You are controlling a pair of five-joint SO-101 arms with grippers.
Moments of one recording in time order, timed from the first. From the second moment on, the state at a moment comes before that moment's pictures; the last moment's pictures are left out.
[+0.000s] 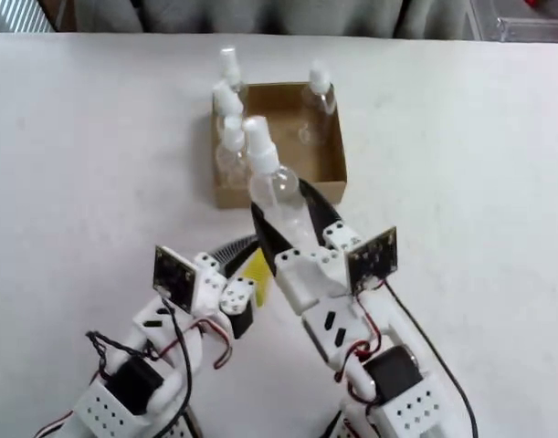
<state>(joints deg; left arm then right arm) 34.6 -103.5 97.1 26.9 15.1 -36.6 -85.8 81.6 13.3 -2.9</state>
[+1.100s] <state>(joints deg) 34.6 -103.4 97.1 24.2 15.0 -38.4 -94.1 77.0 29.5 -5.8</state>
